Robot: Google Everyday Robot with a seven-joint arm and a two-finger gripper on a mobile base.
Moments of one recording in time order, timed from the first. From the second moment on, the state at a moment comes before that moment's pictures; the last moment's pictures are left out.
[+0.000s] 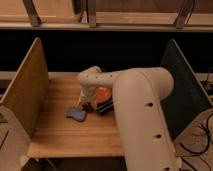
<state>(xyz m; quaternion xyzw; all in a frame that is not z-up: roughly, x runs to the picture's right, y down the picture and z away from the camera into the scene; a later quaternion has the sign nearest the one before) -0.113 0.112 0.902 -0.30 0.20 0.69 0.63</state>
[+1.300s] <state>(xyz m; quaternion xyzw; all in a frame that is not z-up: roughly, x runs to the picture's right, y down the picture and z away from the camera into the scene) -0.119 0.112 0.924 -0.29 0.21 0.70 0.62</state>
